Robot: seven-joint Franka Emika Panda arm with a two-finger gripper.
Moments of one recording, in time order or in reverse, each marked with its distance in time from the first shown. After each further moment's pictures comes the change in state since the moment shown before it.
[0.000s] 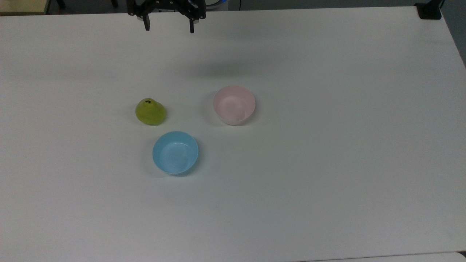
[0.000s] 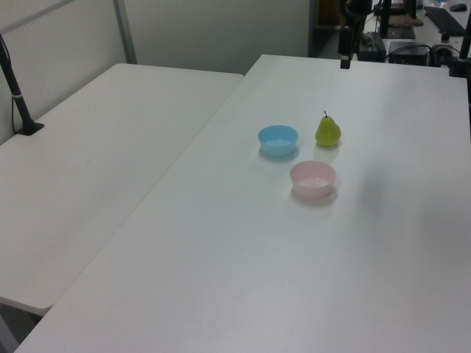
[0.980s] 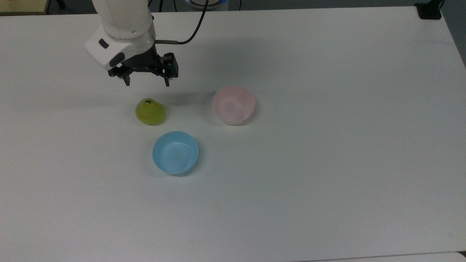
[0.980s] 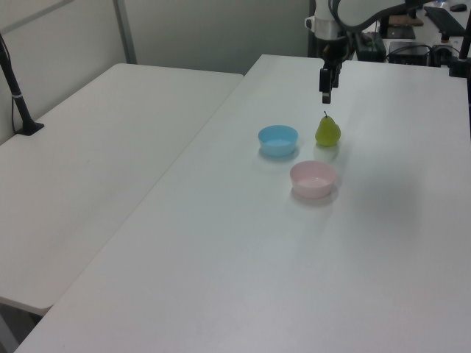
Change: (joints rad) arm -0.105 0.239 -0.001 -0.008 -0.004 0.215 -0.118
